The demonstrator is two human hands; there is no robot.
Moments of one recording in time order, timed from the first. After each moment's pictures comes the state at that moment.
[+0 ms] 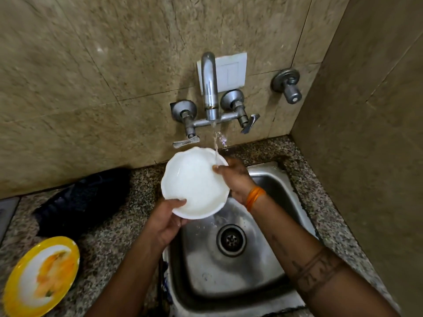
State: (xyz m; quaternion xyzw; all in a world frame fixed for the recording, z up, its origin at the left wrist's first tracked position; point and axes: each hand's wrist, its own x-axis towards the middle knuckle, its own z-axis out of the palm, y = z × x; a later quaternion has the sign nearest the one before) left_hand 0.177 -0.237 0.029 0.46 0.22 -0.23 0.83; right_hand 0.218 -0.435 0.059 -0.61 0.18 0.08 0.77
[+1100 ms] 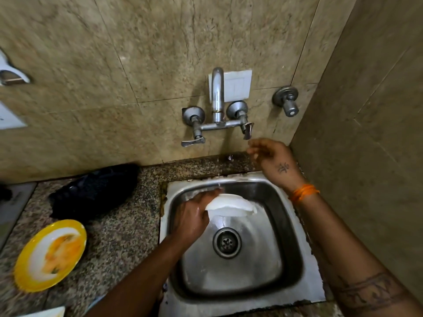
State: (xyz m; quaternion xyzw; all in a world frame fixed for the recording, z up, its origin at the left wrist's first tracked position) left_hand 0.136 -0.278 0.021 0.93 -0.20 0.07 0.30; right_hand 0.189 -0.529 0.128 -0.84 0.01 -0.06 0.54
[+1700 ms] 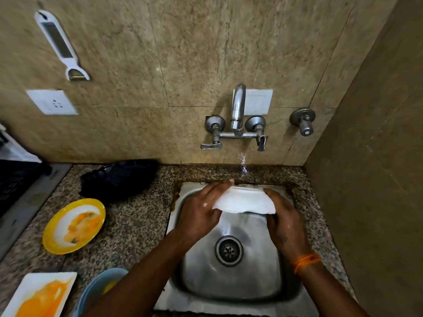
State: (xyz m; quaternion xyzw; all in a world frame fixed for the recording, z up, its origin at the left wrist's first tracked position) left_hand 0.105 -0.288 0.077 0.90 -0.22 0.19 0.32; right_hand 0.087 -0.536 0.069 -0.92 -0.11 -0.18 0.34
